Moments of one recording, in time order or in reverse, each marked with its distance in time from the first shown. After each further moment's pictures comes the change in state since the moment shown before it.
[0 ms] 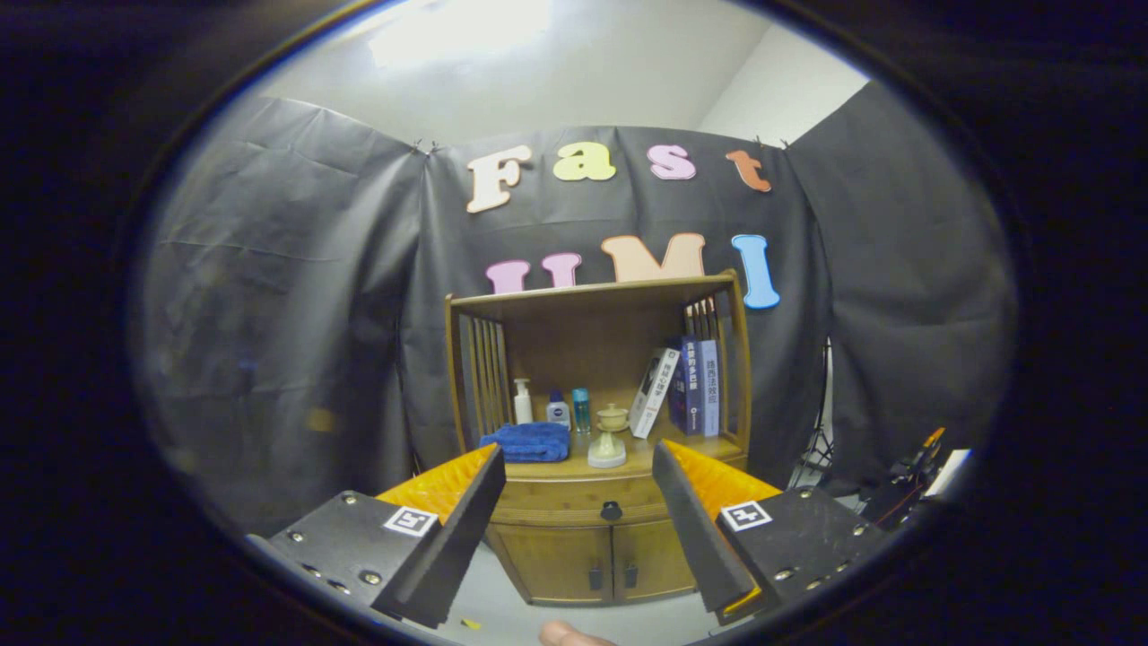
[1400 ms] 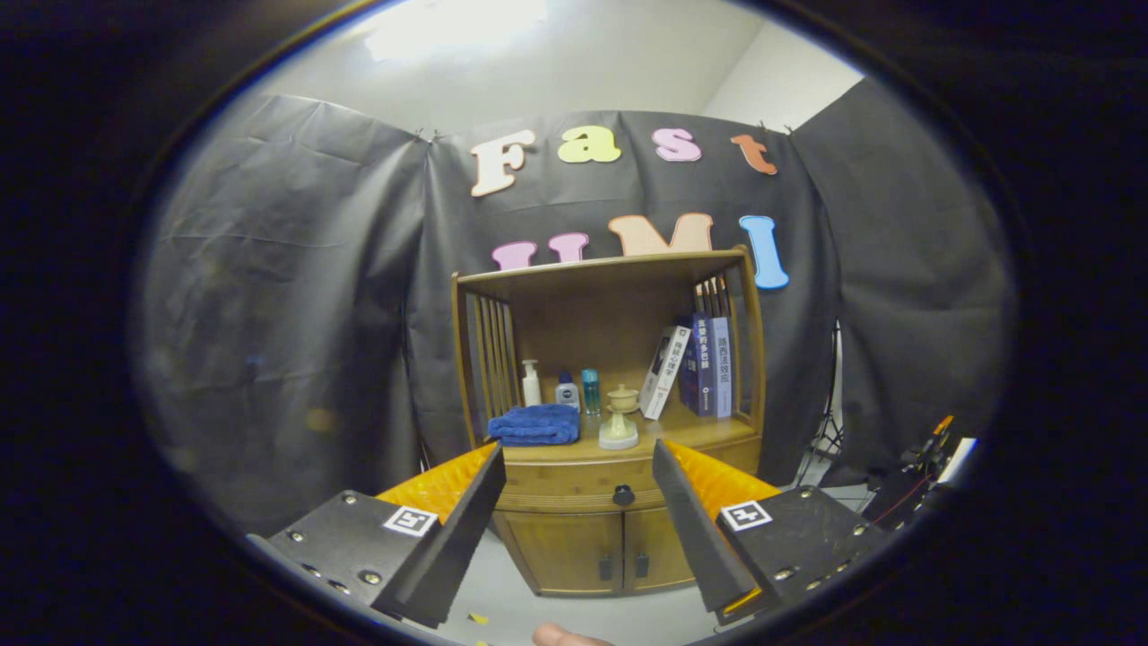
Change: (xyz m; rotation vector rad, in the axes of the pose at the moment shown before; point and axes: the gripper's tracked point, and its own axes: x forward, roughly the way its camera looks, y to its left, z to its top) arm 0.007 0.012 -0.026 0.008 0.049 0.017
